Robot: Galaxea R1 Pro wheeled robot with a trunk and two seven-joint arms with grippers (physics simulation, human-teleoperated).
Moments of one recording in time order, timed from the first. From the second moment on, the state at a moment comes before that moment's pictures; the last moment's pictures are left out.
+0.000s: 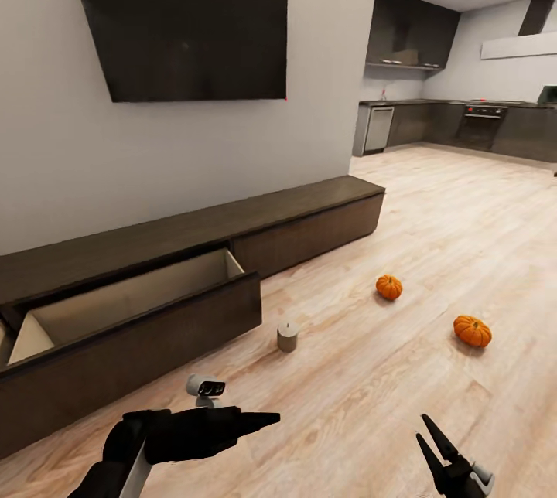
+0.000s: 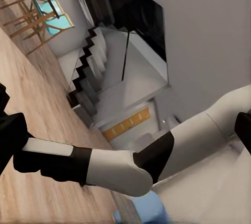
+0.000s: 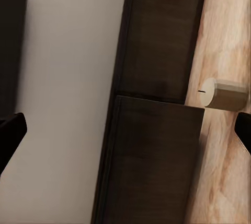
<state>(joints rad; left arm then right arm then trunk) -0.18 -0.01 -0.04 -1.38 0.29 0.98 -1.57 -0.03 -0.18 -0.19 -0.75 -1.26 0.24 1.00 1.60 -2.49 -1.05</state>
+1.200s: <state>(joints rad) -0.18 -0.01 -0.04 -1.39 0.29 0.98 -1.57 -0.03 -0.18 -0.19 -0.71 -1.26 0.24 1.01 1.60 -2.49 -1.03</state>
